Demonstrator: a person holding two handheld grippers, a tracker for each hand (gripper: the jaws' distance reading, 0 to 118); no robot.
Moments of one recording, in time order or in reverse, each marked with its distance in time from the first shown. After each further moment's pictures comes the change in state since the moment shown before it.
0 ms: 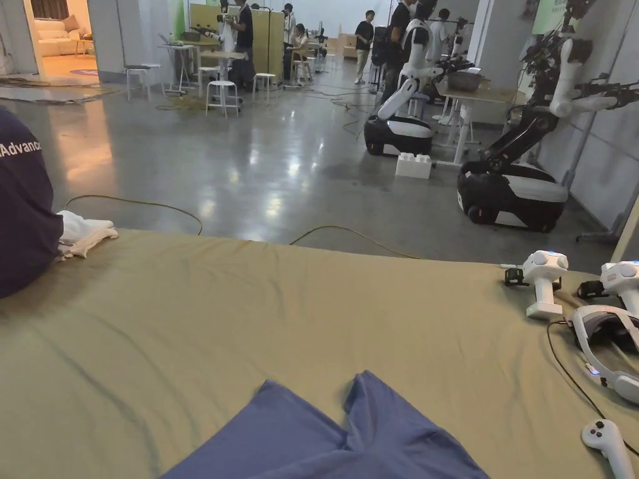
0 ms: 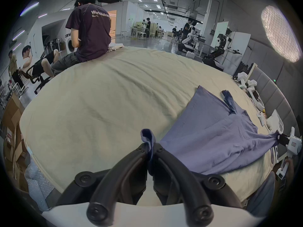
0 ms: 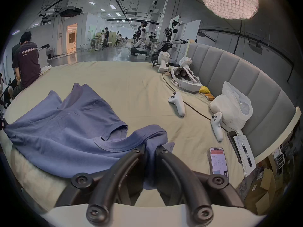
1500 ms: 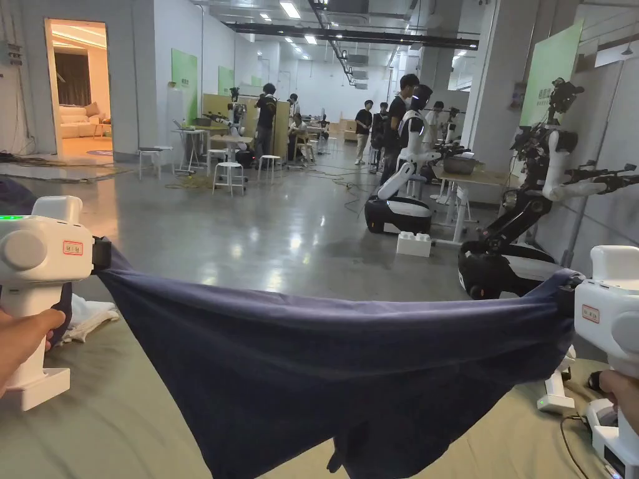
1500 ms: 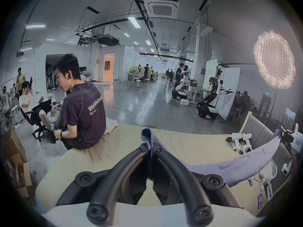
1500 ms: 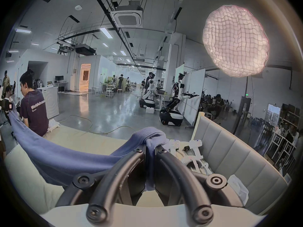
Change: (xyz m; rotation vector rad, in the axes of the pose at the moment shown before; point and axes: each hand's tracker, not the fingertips) left arm 0.047 0.397 0.097 0.461 -0.048 -0.041; right arm -0.003 0.388 0.042 0.478 0.097 -0.022
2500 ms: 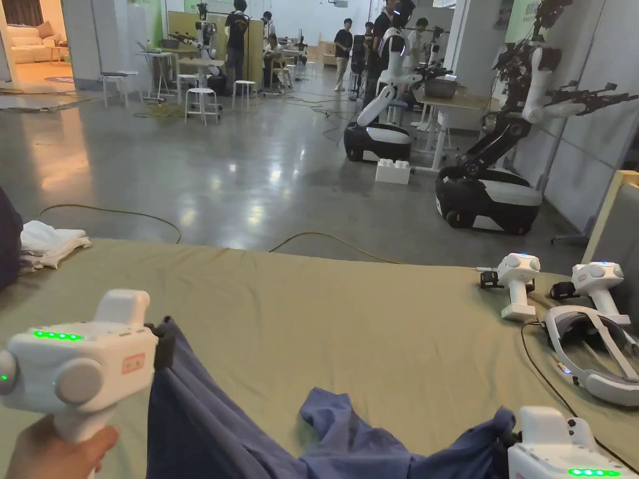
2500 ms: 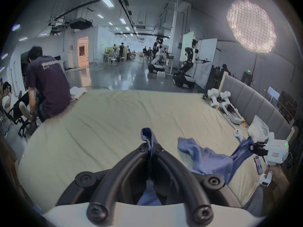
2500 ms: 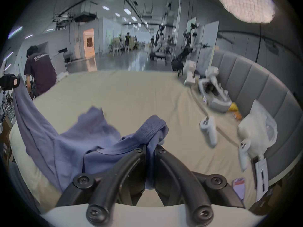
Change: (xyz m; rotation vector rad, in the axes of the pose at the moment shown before) left arm 0.091 -0.203 0.037 -0.173 -0.176 -0.102; right arm -0.017 -0.276 0.065 -0.350 0.102 -0.002
